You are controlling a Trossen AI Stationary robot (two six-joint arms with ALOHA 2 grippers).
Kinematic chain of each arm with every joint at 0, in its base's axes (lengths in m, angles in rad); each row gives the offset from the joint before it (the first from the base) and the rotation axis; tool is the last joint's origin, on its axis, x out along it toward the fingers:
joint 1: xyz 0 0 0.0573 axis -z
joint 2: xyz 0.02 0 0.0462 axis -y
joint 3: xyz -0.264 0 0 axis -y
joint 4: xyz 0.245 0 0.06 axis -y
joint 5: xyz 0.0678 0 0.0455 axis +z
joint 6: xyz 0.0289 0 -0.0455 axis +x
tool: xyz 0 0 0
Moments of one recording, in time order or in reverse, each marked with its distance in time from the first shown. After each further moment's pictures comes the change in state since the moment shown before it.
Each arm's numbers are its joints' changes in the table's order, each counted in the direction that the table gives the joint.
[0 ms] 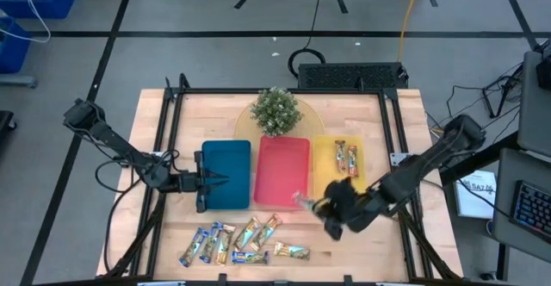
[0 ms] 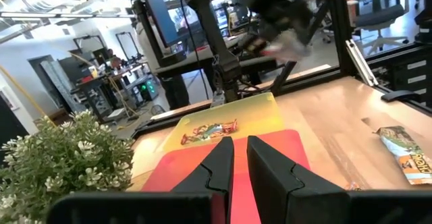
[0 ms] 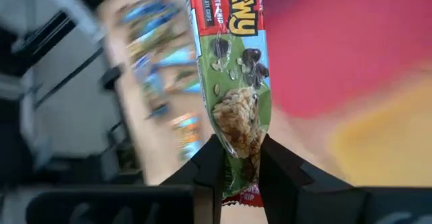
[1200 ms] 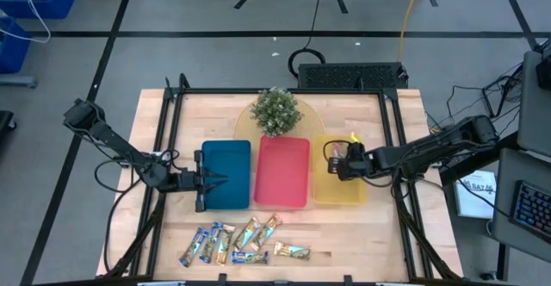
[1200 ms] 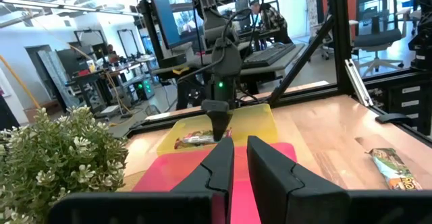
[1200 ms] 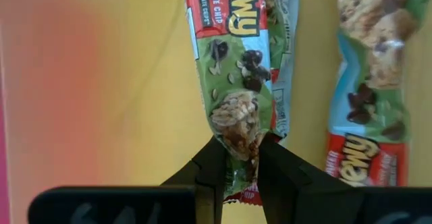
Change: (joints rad) left arm 0.000 0.000 0.000 0.035 0.001 -0.064; right arm 0.462 0.157 -0.612 0.117 0.070 0.631
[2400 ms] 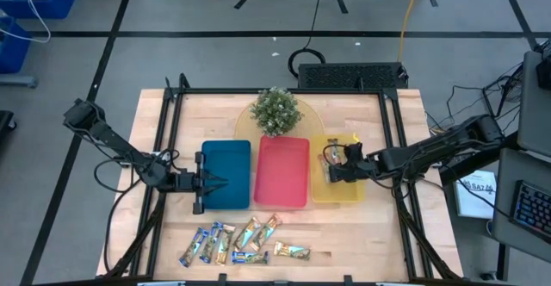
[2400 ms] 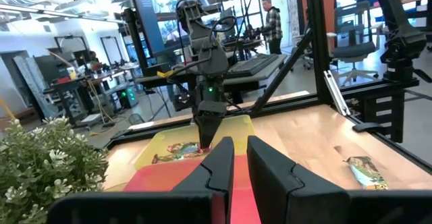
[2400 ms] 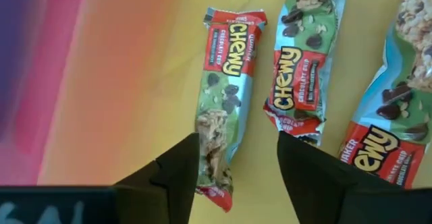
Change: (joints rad) left arm 0.000 0.000 0.000 0.026 -0.071 -0.008; right arm -0.050 0.088 -0.031 0.084 -0.018 -0.288
